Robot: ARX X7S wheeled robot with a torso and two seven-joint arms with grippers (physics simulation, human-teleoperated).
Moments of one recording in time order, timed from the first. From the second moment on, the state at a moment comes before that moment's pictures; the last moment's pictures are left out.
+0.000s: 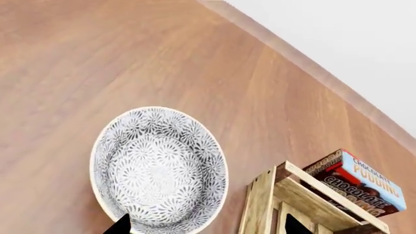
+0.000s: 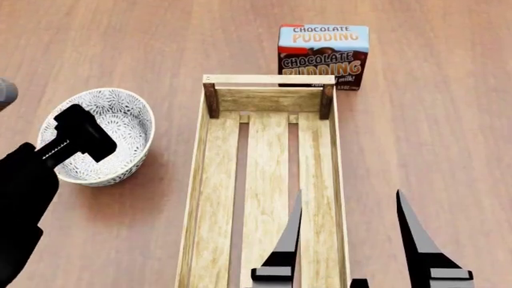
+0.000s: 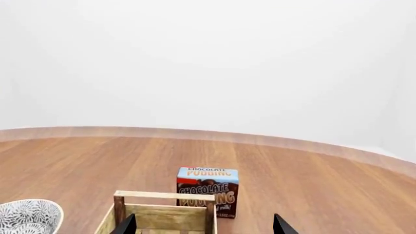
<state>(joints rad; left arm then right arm) -0.70 -0.08 -0.14 0.21 -0.94 -0.92 -0.76 0.07 0.31 -0.26 -0.79 0.16 0.43 0.41</state>
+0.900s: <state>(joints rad) -0.76 -0.10 -0.13 -0.06 -0.94 -0.78 -0.75 0.07 0.32 -0.28 -0.78 0.17 0.42 0.43</state>
